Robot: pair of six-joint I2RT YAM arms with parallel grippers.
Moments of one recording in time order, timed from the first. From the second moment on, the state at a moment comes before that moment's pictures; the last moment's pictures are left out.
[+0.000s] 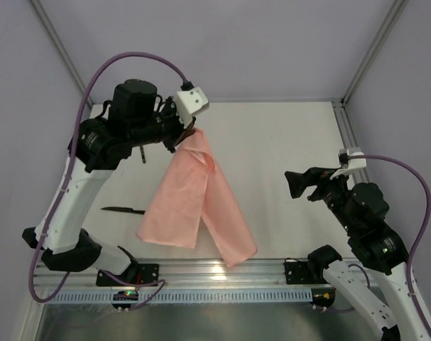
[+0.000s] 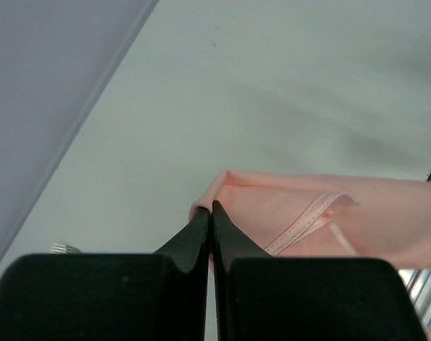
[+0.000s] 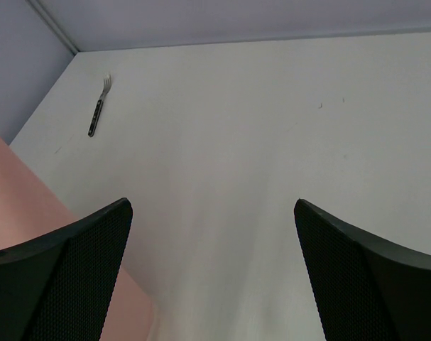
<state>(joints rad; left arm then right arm) -0.72 1.42 2.11 -1.16 0.16 0.37 0.43 0.44 0.89 -0.56 0.08 0.31</state>
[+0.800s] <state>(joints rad) -0.45 2.19 2.16 -0.94 0.15 0.24 0.55 0.96 0.61 -0.26 -0.09 0.39</state>
